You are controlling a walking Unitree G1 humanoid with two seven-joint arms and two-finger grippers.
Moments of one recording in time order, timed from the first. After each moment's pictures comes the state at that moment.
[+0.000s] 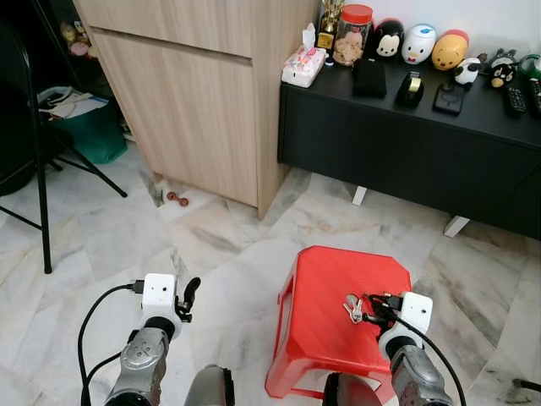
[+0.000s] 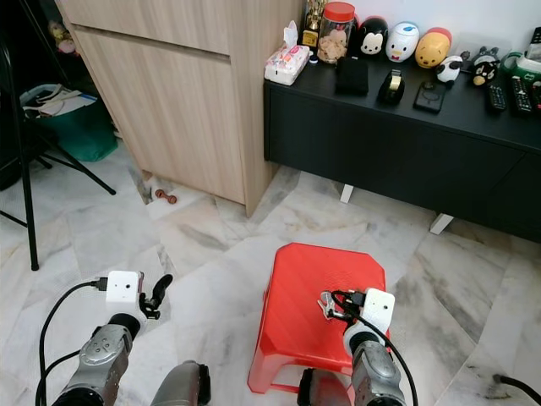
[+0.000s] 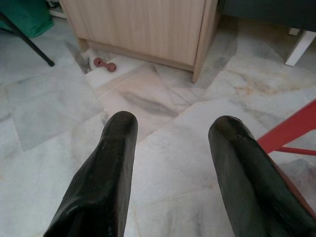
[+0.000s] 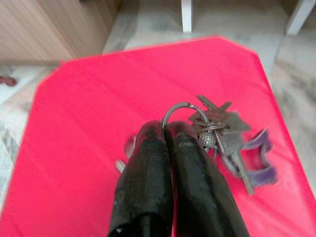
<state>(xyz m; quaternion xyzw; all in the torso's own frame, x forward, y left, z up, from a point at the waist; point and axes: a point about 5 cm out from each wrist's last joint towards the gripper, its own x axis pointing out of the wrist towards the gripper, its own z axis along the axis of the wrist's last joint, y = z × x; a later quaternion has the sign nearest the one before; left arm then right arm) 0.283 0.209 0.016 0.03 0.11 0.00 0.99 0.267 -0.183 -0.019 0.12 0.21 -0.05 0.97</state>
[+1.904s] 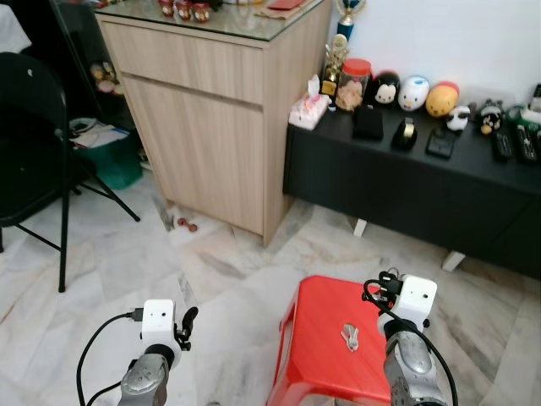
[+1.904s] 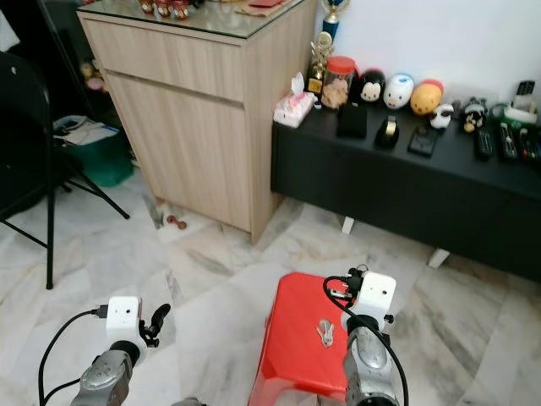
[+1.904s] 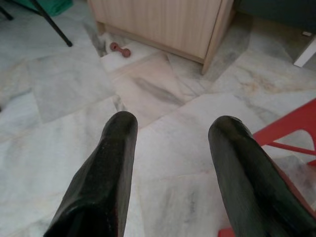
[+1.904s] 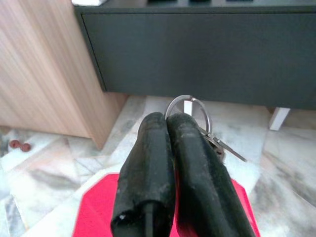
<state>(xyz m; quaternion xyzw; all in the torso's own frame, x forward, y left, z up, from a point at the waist) 0.255 0.208 -0.017 0.01 0.18 0.02 0.98 0.279 -0.177 0.009 0.07 0.10 -0.08 0.99</state>
